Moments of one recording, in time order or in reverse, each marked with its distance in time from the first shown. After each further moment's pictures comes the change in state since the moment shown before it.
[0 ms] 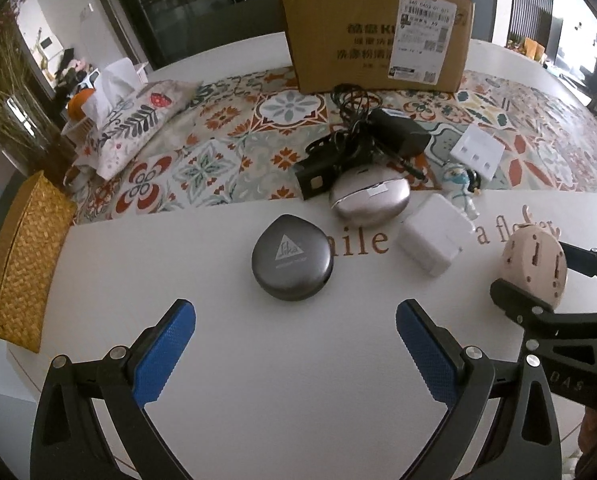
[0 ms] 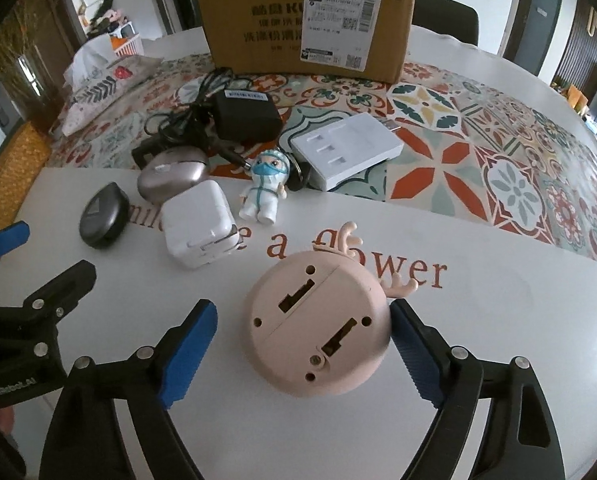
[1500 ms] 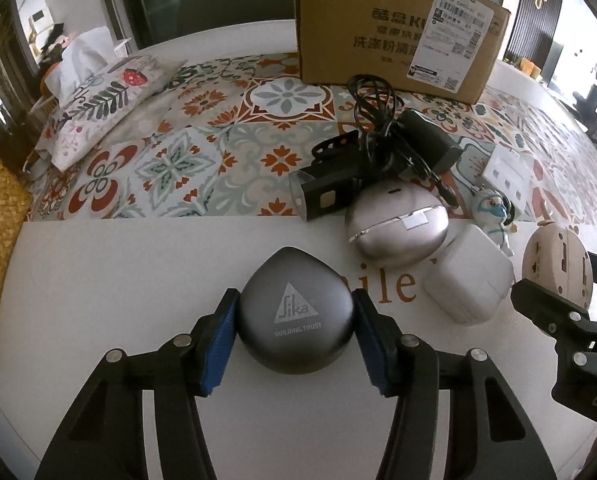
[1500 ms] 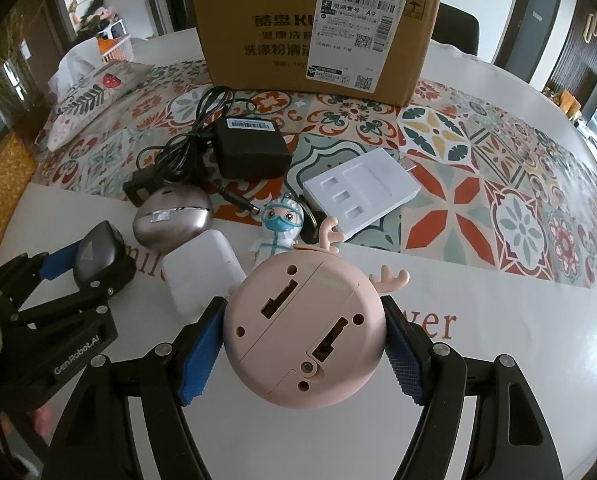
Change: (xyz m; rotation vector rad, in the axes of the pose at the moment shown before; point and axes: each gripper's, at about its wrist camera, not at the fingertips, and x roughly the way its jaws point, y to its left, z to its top) left arm 0.054 0.017 0.019 -0.065 0.003 -0.119; right arm 0.007 0.017 0.034 0.000 -0.001 -0.048
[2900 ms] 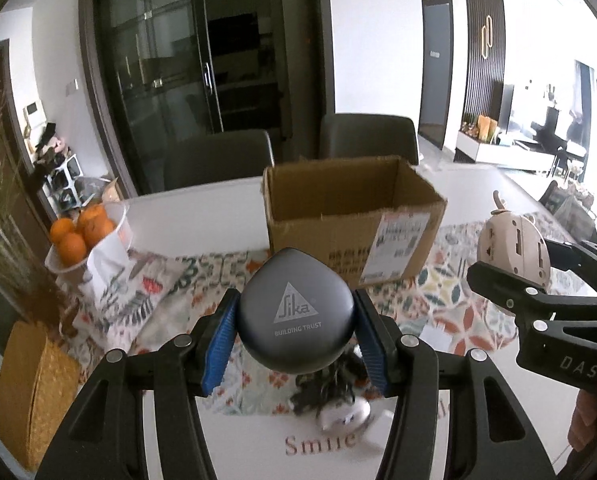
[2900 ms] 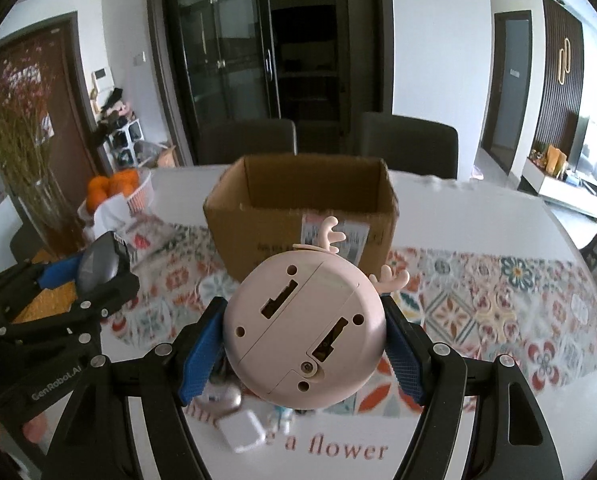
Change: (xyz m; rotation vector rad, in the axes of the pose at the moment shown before) left arm -0.145 -0.012 0.133 0.115 -0.378 -0.053; right arm -0.132 -0.024 0.105 0.035 -0.391 0.041
